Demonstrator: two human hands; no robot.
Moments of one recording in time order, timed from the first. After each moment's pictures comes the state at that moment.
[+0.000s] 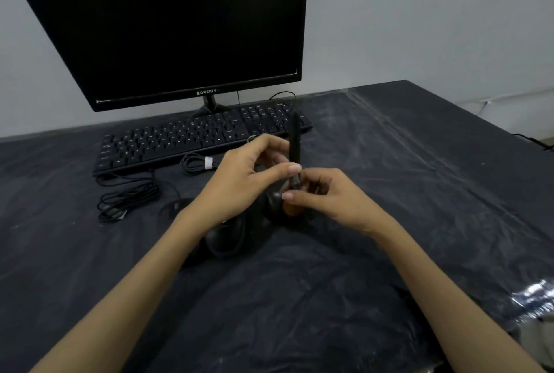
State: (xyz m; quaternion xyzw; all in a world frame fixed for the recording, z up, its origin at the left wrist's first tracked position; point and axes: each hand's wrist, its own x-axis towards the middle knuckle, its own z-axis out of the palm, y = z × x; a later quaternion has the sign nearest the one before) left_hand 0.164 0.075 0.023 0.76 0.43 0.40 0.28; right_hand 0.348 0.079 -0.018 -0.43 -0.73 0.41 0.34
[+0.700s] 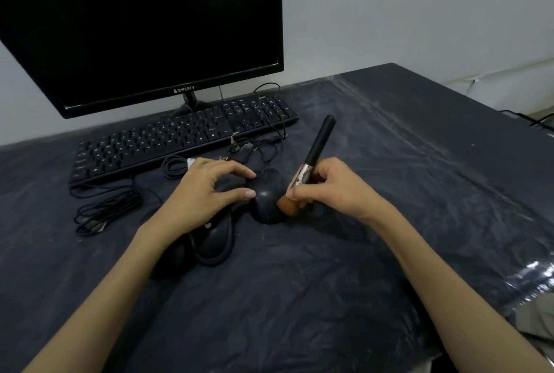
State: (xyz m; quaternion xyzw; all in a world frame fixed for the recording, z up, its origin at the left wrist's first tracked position) left_hand 0.126 0.097 -0.010 0.83 0.47 0.26 0.14; right_hand 0.361 0.086 -0.015 -0.51 -0.66 0.45 0.33
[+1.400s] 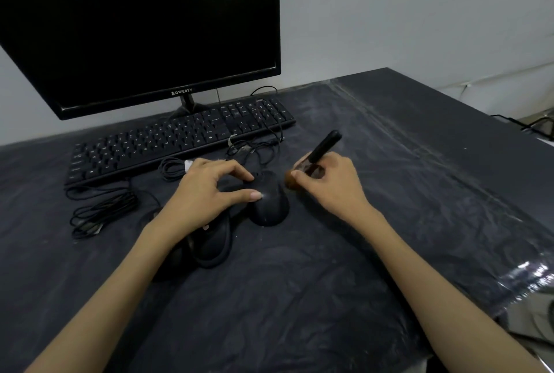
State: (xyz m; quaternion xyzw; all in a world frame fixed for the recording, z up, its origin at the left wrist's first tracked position) left_hand 0.128 0.106 -0.018 0.80 0.52 0.25 0.16; right_hand 0.357 0.099 -0.035 -0.60 -0.66 0.22 0.40
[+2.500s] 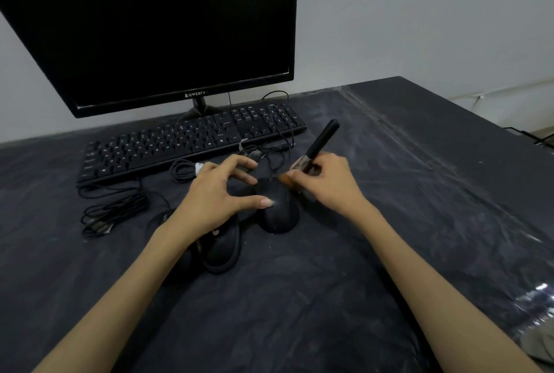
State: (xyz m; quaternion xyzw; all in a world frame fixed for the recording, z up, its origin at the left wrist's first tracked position) left_hand 0.131 0.101 -0.015 0.75 0.55 0.29 0.24; right_hand 0.341 0.119 -0.024 -0.59 -0.66 0.26 0.38
